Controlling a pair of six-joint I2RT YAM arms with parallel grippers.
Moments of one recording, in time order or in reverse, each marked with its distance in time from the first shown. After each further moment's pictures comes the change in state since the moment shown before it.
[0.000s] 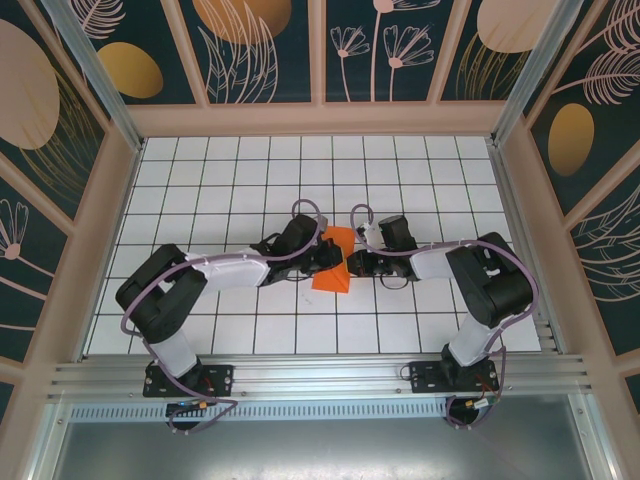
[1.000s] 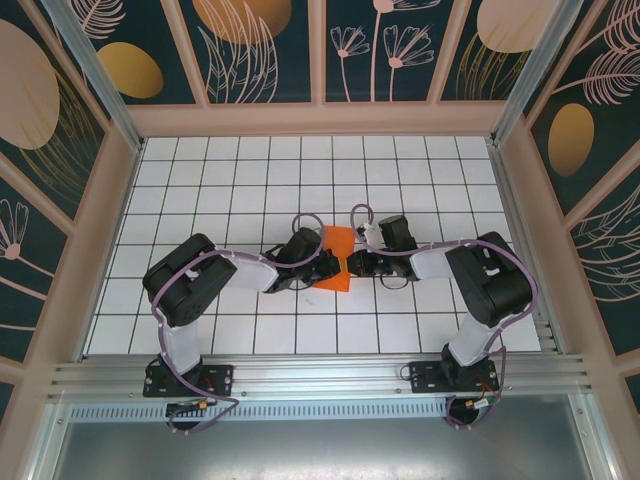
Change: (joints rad) left arm 0.000 0.159 -0.074 0.172 -0.019 -0.051; right arm 0.000 0.008 0.000 0.008 -0.004 0.002
